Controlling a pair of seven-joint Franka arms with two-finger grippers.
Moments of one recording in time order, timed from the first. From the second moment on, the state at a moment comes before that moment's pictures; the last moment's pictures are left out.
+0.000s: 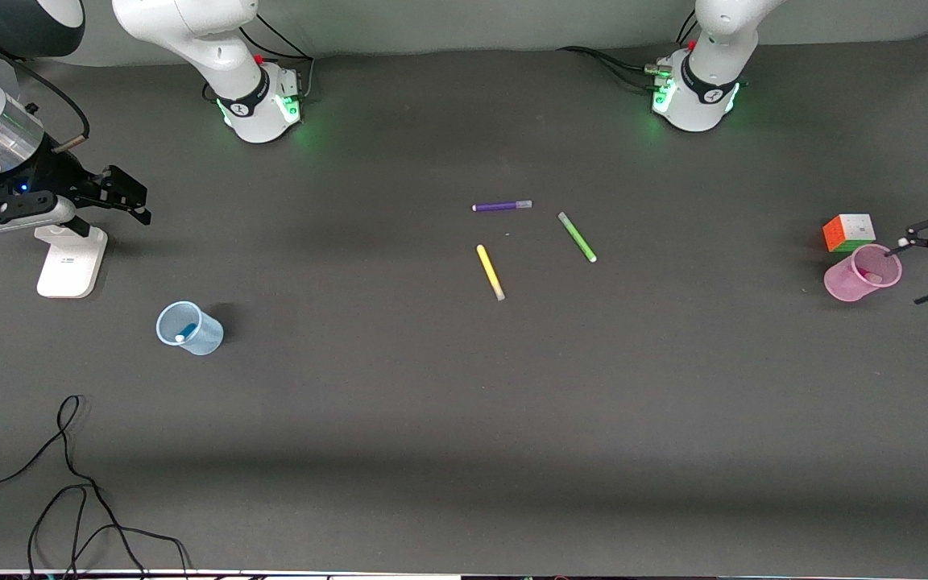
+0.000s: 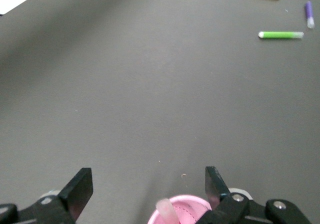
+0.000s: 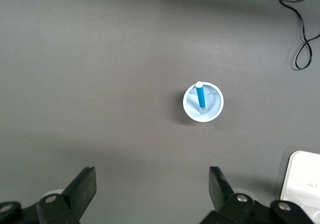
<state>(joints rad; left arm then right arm) 0.63 0.33 0.02 -1.88 -0.65 1.86 2.05 0.16 -0.27 -0.13 -2.06 0.00 1.87 -0.11</state>
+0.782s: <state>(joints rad) 0.10 0.03 0.00 -1.67 -0.10 1.63 0.62 0.16 -0.27 -0.13 -2.06 0.00 1.89 -0.11</state>
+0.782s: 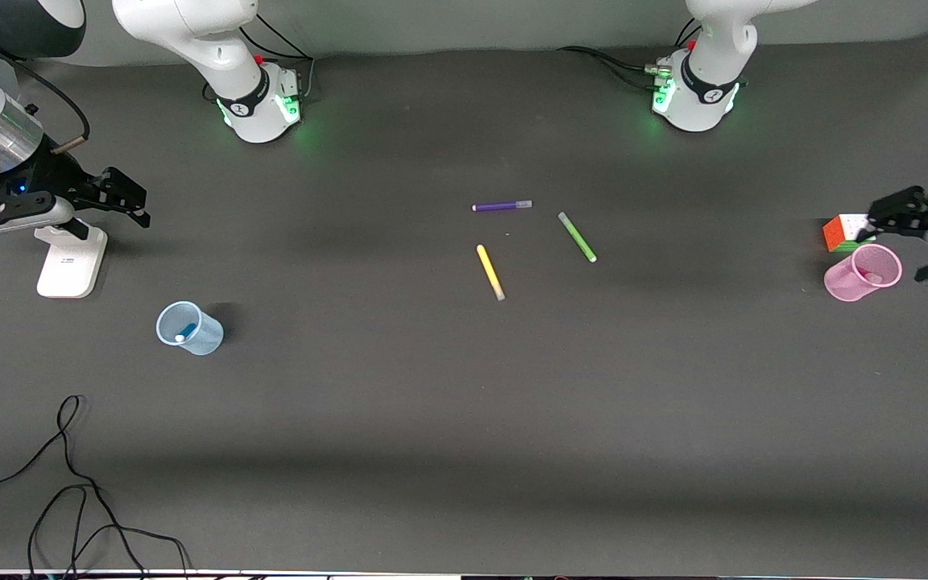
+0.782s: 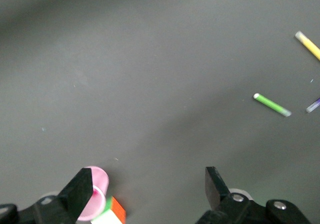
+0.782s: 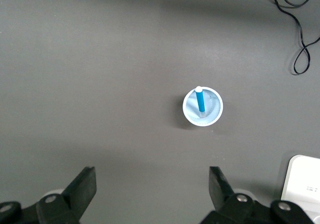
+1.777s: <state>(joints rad) -0.02 0.07 0.00 -1.60 -0.06 1.52 0.35 0.16 -0.25 -0.12 -2.05 0.00 1.89 -0.11</state>
